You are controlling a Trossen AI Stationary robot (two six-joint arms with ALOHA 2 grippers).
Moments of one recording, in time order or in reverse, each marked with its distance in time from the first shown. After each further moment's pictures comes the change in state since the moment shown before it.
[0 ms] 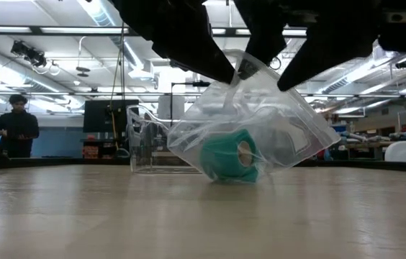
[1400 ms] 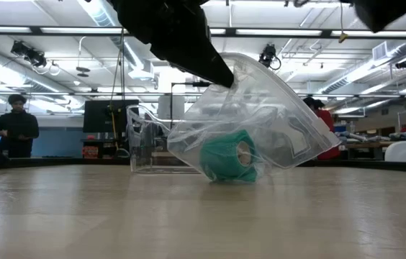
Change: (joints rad) left arm 0.000 -0.002 0.000 -0.020 -0.007 0.003; right arm 0.126 -0.155 0.000 -0.619 -0.442 1.698
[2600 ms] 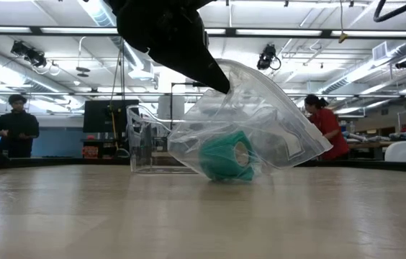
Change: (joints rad) left arm 0.000 0.000 0.000 -0.029 -0.039 0.015; right arm 0.306 0.159 -0.008 0.023 0.147 0.780
